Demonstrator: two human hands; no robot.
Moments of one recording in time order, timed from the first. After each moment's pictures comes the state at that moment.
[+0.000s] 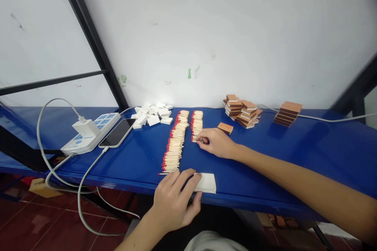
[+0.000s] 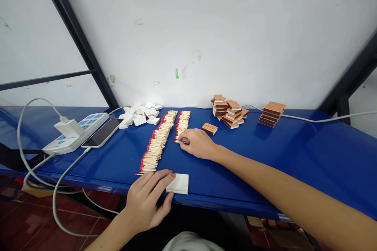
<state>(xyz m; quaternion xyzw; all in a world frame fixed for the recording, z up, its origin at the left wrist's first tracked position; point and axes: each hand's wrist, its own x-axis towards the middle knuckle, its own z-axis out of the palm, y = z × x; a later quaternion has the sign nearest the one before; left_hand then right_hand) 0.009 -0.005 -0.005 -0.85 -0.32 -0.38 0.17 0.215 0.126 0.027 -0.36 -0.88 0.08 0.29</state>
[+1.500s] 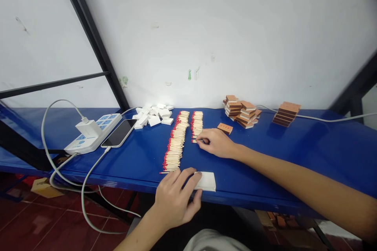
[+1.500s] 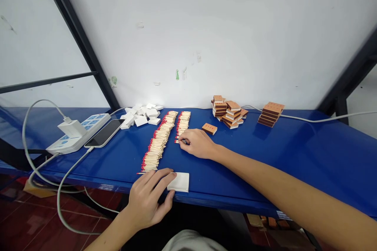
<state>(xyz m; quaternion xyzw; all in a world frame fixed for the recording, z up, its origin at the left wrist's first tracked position) 0.009 -0.005 -0.006 -0.85 -0.32 -0.38 0.16 0.215 0.122 0.028 -0.35 -0.89 0.07 0.29</state>
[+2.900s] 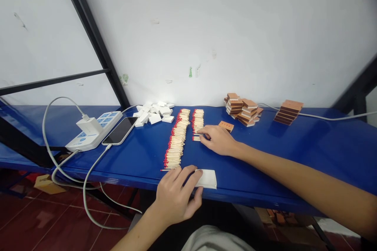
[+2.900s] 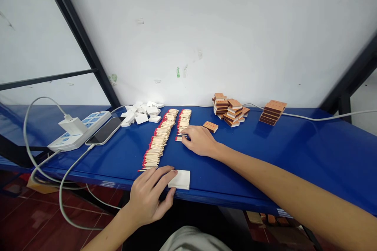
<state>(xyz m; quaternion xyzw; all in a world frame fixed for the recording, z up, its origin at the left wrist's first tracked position) 0.008 -0.006 -0.004 -0.85 -0.32 -0.38 0.16 0.212 0.119 0.035 -0.44 -0.87 0.02 0.23</state>
